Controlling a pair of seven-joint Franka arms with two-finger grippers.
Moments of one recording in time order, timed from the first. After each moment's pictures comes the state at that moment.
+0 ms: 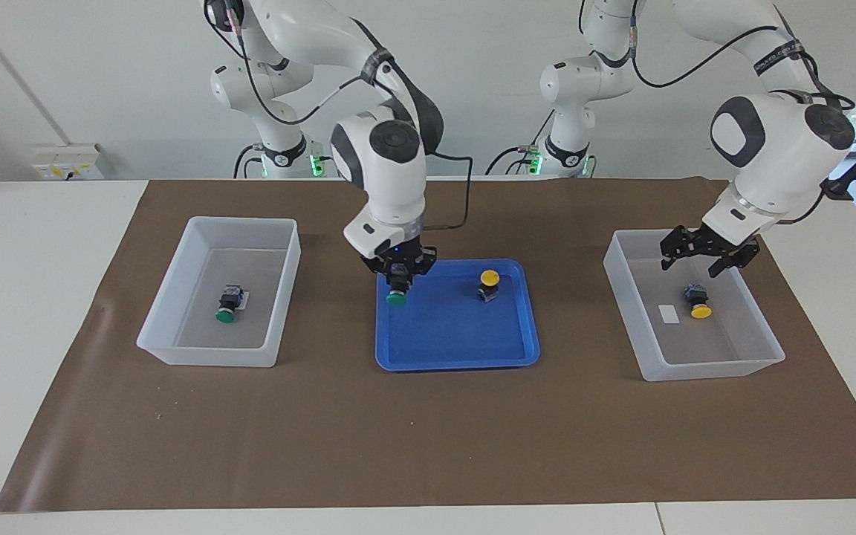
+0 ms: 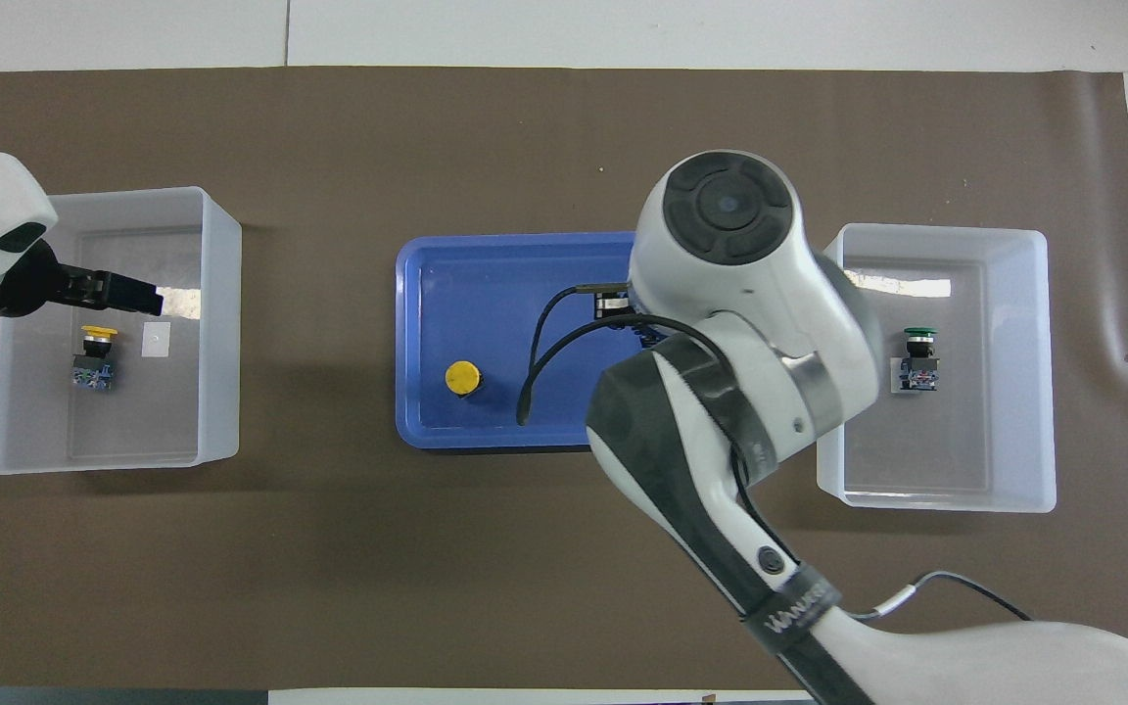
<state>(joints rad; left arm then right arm) -0.05 0.06 -0.08 -1.84 -0.07 1.94 0.00 0.40 0.19 -0.03 -1.63 -0.01 1.75 0.37</state>
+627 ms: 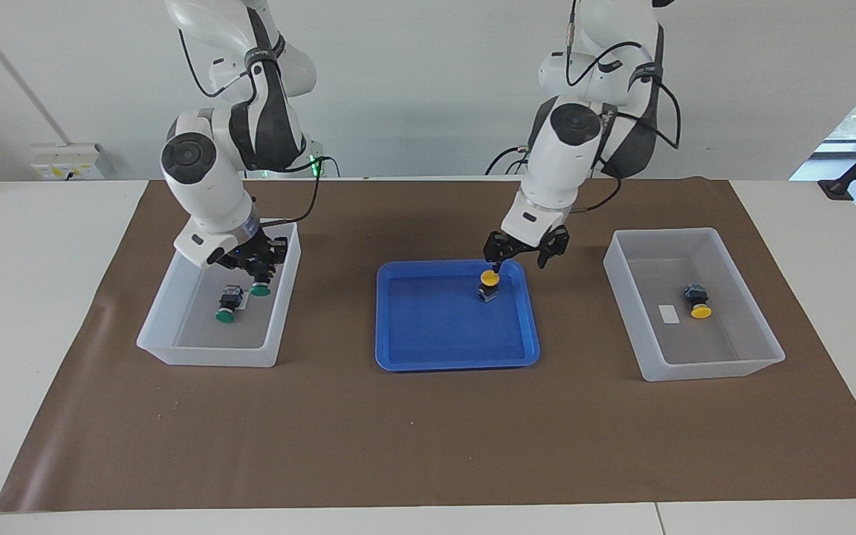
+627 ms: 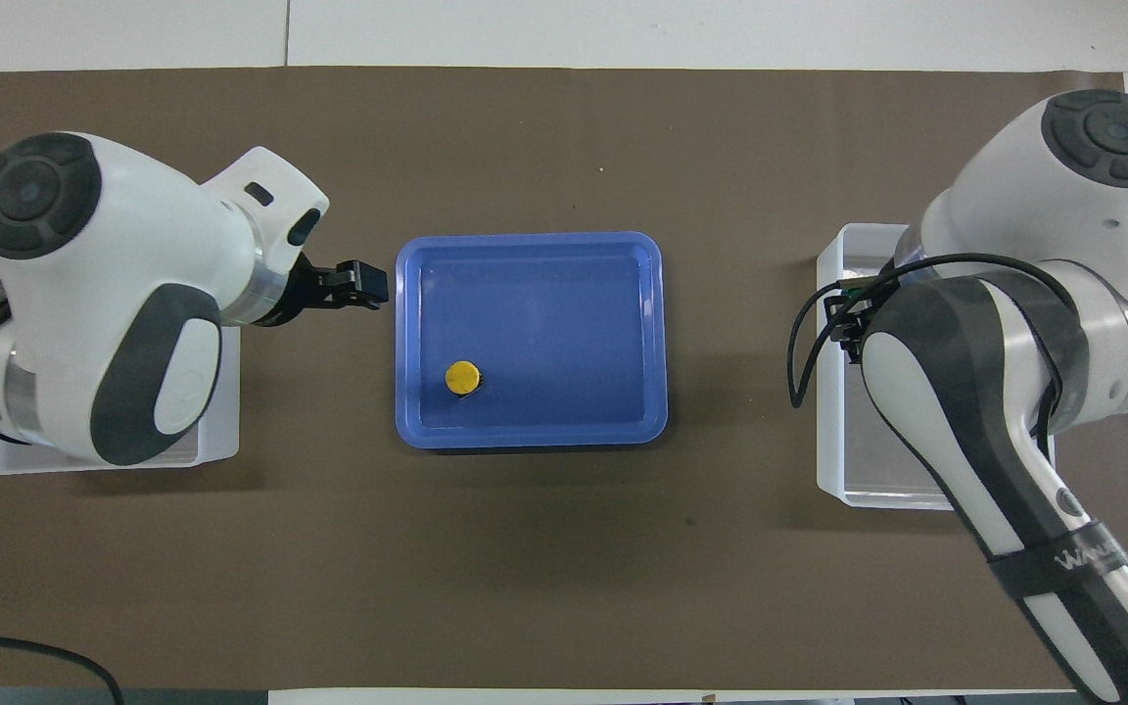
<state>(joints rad) -0.46 0.14 -0.09 -1.93 -0.02 2.10 -0.62 0.13 0.07 -0.03 -2.03 -0.01 1.97 -0.04</state>
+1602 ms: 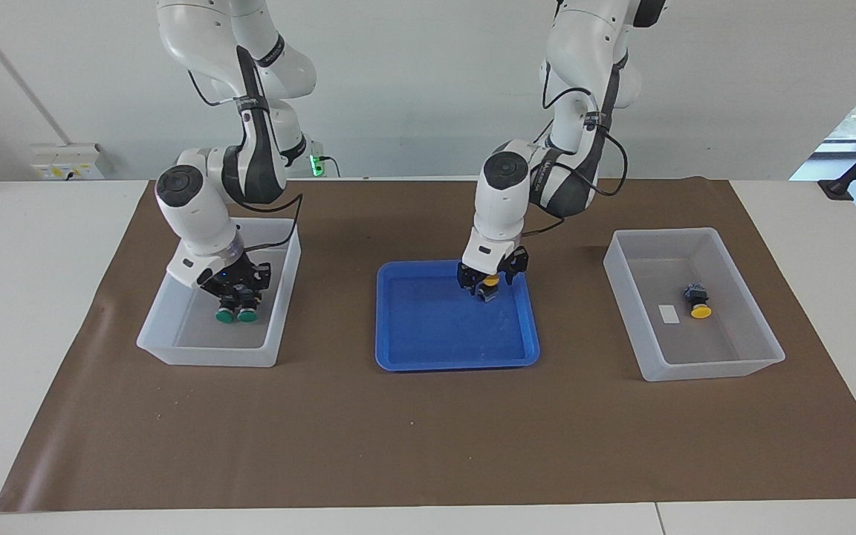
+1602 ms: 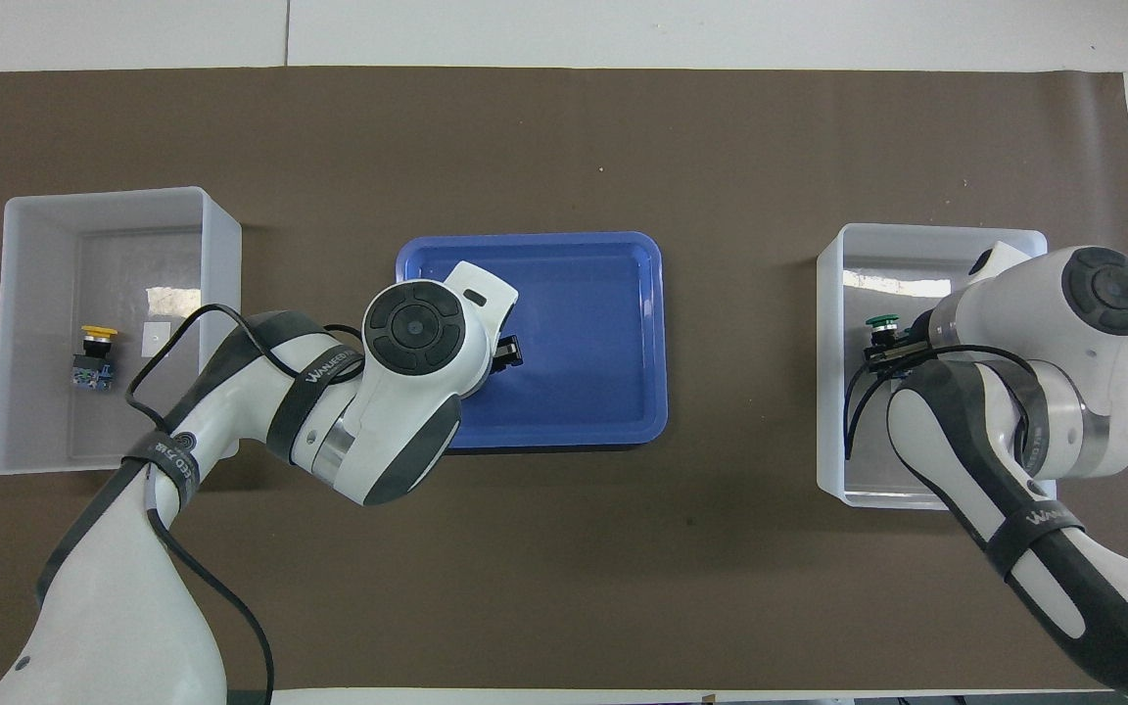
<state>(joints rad) -0.54 0.25 -0.08 -1.98 0.08 2.22 -0.85 0.03 0.12 -0.03 -2.22 -0.01 2.32 -0.17</state>
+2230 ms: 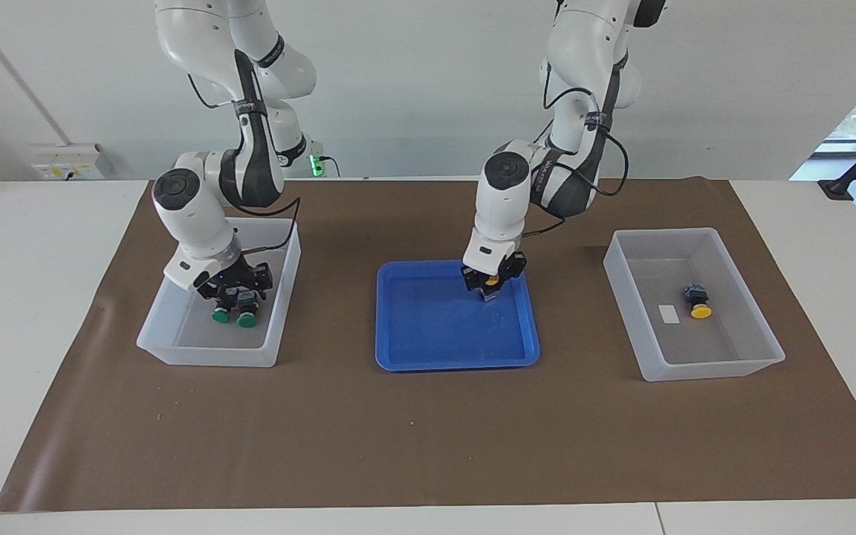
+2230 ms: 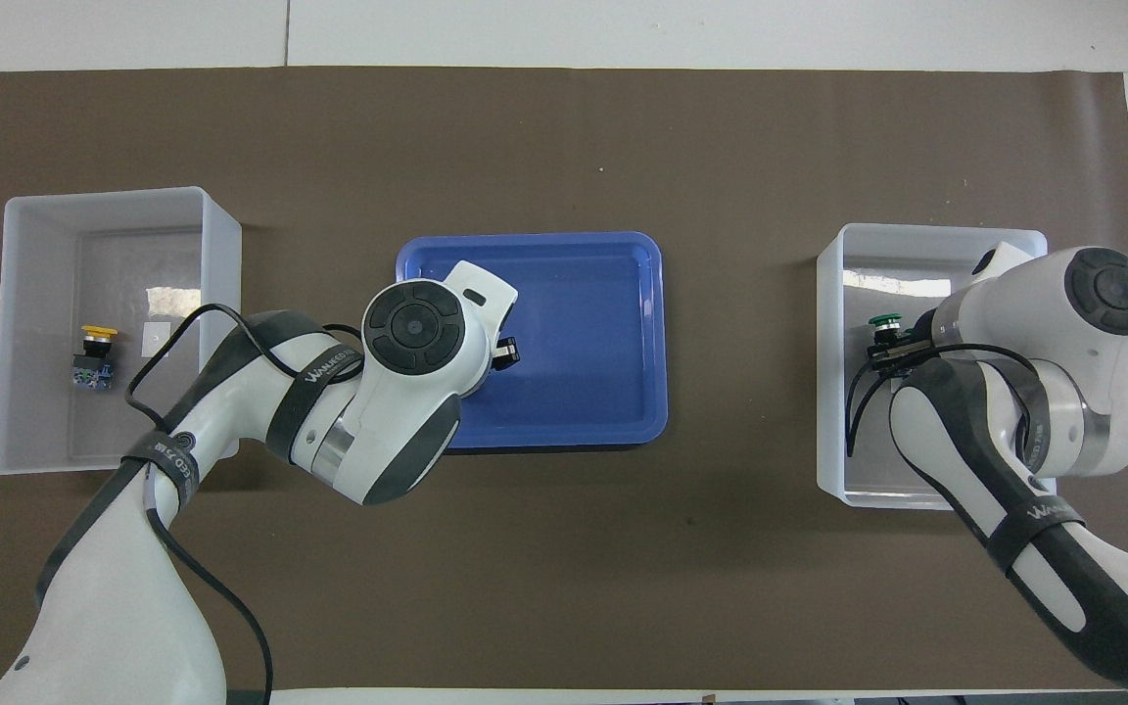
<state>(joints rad) -0.54 0.25 -0.08 -1.98 0.08 2.22 -0.85 0.03 0.12 -0.03 -2.20 -0.01 2.29 -0.17</state>
